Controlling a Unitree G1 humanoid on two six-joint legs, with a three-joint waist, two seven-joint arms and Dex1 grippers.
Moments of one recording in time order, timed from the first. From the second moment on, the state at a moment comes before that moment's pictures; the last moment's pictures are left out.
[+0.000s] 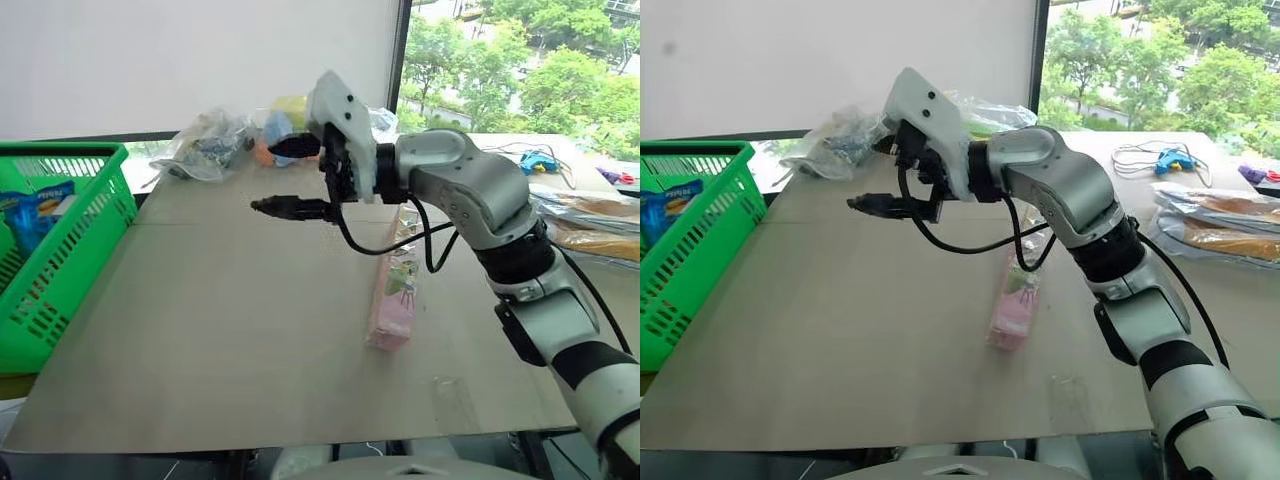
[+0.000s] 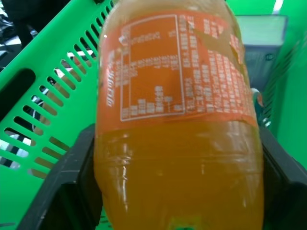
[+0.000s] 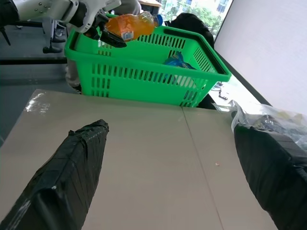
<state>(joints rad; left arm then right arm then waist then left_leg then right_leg) -0.30 1.24 0.60 0.82 -0.19 0.49 -0.58 -1.13 -0.24 0.36 0.02 0.48 0.71 0.83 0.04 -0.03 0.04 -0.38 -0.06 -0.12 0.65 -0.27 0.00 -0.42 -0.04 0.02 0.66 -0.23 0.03</state>
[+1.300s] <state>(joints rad) -0.91 0.07 -0.03 0.34 -0.53 1.42 0.02 -0.03 -1.01 -0.44 -0.75 0.83 0.96 0.95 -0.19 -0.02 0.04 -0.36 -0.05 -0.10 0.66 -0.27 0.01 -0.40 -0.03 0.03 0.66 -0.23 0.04</state>
